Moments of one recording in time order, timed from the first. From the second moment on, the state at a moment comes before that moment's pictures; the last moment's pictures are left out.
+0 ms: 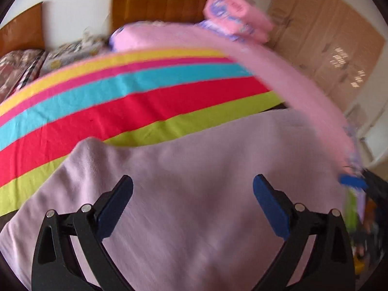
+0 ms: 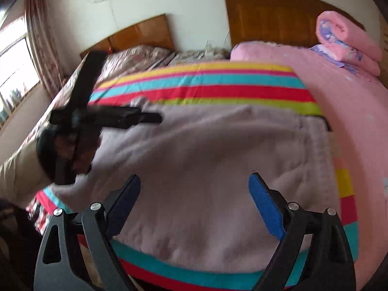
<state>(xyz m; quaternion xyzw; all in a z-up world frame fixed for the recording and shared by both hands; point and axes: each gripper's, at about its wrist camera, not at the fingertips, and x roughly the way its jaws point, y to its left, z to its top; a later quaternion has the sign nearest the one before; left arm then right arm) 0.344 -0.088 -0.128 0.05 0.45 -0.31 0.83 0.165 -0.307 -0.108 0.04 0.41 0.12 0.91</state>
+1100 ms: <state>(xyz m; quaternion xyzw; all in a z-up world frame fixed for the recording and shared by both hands) 0.343 -0.217 -0.131 0.15 0.44 -0.30 0.83 0.140 -0.325 -0.144 0.02 0.42 0.14 0.90</state>
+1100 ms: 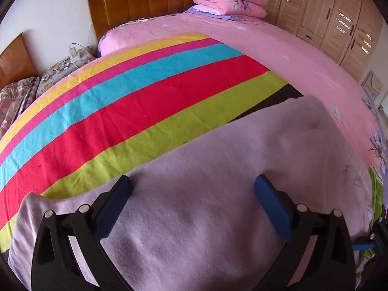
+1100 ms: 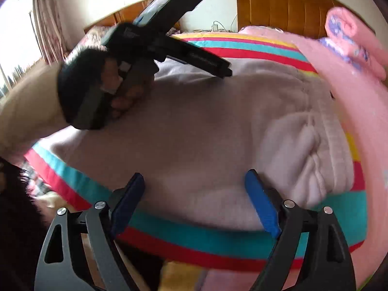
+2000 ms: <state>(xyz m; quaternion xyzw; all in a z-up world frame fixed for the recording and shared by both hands) 0.336 -0.259 -0.138 0.16 0.42 -0.31 0.83 0.144 -0.387 -0.152 0.02 0.37 0.04 0.93</state>
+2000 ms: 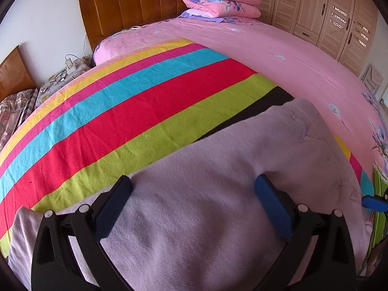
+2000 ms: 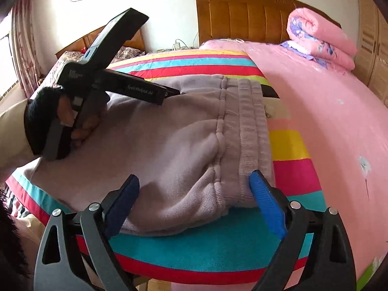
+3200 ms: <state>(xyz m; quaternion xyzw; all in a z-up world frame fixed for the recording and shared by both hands) 0.112 0.389 -0.085 -0.21 0.33 0.08 0.92 0.242 0.125 -0.095 -0.13 0.43 0.50 0.74</state>
